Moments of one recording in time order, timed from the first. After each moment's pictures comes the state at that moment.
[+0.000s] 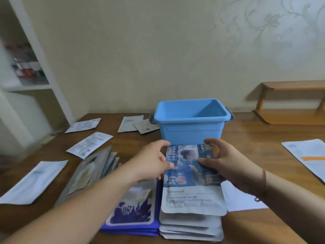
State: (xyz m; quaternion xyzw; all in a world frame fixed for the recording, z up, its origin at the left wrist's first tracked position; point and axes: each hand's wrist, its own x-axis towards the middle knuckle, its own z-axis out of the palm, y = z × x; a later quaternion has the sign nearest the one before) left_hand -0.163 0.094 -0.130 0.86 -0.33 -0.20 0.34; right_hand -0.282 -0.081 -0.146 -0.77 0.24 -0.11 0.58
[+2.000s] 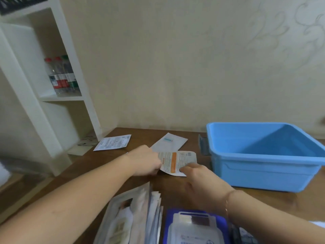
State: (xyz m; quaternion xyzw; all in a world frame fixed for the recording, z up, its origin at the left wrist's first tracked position) left_hand 0.074 0.146 -0.137 0.79 -0.53 0.01 -0.30; right_hand -0.083 0.005 -0.158 -0.98 0.01 -0.03 0.18
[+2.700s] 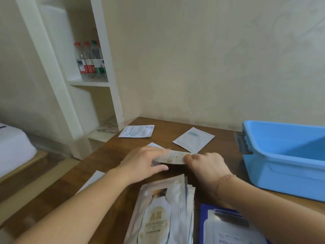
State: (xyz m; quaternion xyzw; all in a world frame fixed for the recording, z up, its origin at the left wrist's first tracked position) left_hand 0.081 0.254 -0.180 0.90 -0.39 0.05 0.17; right_hand -0.016 0.048 -0.168 -0.99 -0.08 -0.06 -0.14
